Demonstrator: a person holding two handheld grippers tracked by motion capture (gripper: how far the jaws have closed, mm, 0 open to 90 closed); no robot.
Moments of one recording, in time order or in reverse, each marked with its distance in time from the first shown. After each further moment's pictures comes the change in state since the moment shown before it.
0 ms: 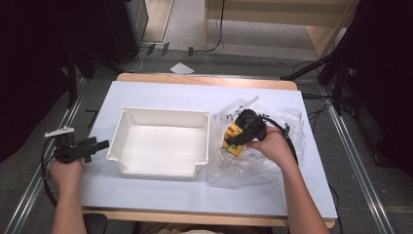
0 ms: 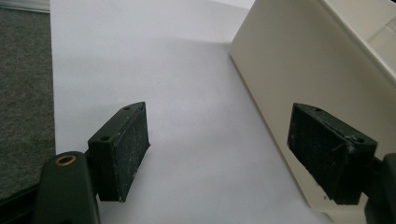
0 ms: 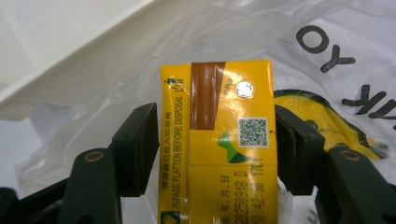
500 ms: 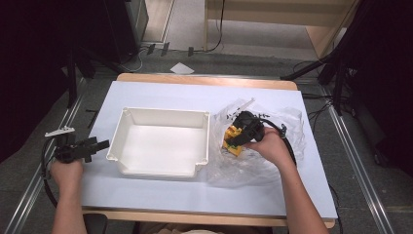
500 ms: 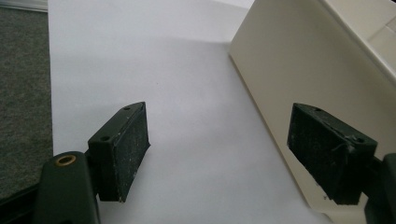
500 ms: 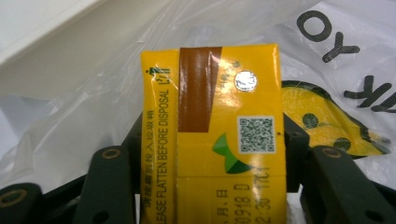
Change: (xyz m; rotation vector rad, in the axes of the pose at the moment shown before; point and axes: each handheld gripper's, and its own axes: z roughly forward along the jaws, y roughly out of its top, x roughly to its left) left arm 0.000 0.000 0.001 -0.002 -0.002 -0.001; right arm 0.000 -0.001 0.012 0.044 -0.035 0.001
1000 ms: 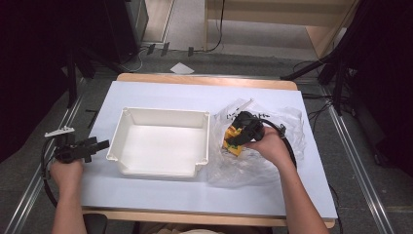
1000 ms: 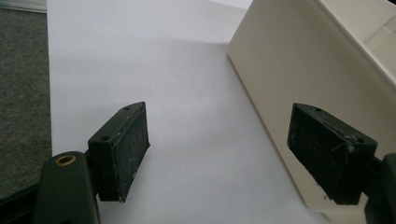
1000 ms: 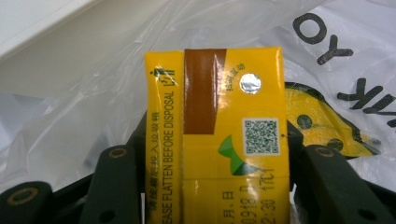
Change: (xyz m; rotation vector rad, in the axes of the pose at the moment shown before) left arm -0.001 0.000 -0.001 -0.001 -0.001 0.001; right arm 0.001 0.001 0.000 0.006 -0.021 -0.028
